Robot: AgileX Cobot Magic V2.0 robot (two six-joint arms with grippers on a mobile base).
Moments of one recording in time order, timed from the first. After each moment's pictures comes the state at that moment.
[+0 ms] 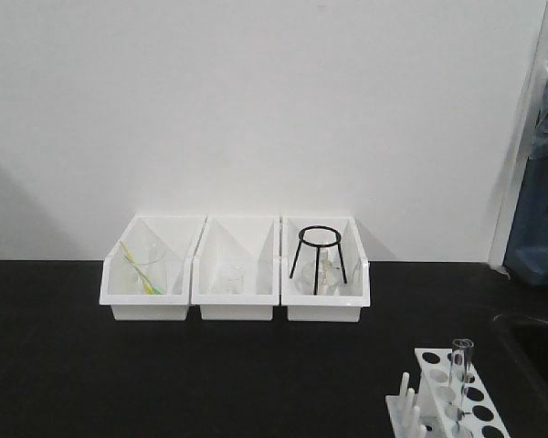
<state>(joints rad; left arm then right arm) 0.08 -0.01 0.03 0.05 0.29 -0.17 0.07 -0.01 0.03 -0.03 0.09 -0.08</state>
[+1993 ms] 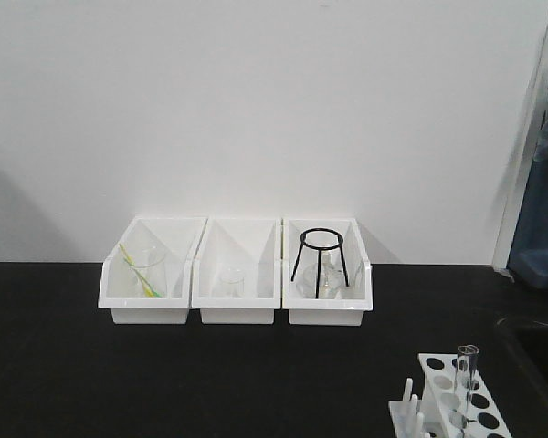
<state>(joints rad) 0.08 -0.01 0.03 0.05 0.29 -0.17 0.07 0.60 -0.40 0.04 0.05 -0.08</state>
